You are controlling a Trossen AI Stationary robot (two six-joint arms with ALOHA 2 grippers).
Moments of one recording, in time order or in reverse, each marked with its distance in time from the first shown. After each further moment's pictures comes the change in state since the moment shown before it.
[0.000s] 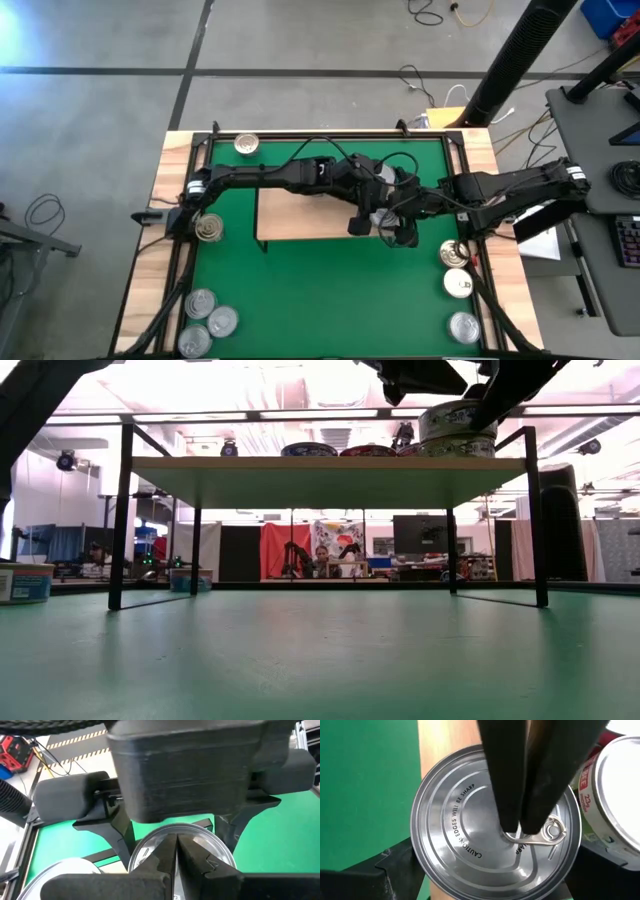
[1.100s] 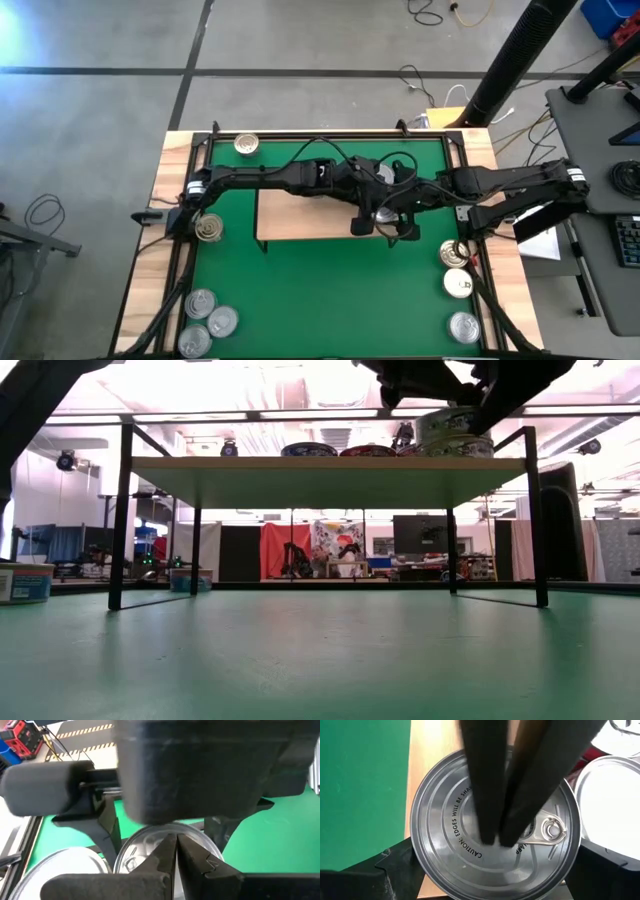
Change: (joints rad) left arm -0.009 -0.001 -0.014 0.014 -0.053 -0.073; right arm -0.061 0.035 0.038 -0.044 -0.037 -0.189
